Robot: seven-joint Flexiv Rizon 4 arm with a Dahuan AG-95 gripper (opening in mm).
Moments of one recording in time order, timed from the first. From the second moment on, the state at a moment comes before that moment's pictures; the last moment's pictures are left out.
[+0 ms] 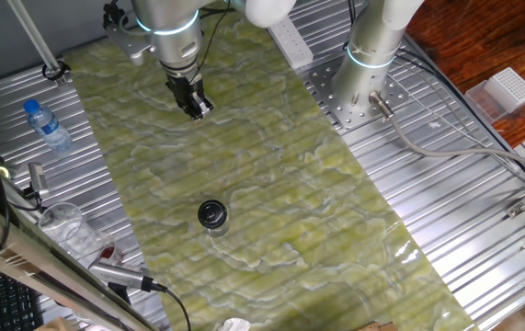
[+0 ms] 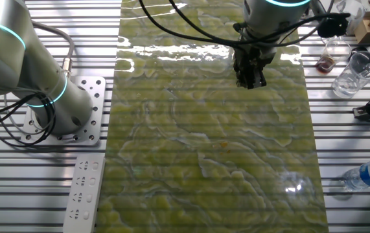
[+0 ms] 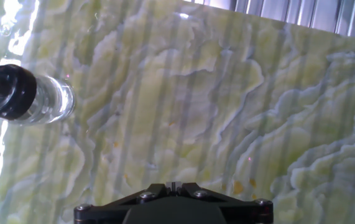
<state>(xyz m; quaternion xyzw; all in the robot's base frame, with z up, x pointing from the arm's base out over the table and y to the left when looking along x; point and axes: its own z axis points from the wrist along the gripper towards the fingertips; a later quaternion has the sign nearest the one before) 0.500 -0.003 0.174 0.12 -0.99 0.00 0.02</state>
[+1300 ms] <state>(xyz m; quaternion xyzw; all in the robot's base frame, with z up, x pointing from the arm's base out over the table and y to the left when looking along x) 0.498 -0.003 0.174 0.15 -0.99 0.00 0.01</state>
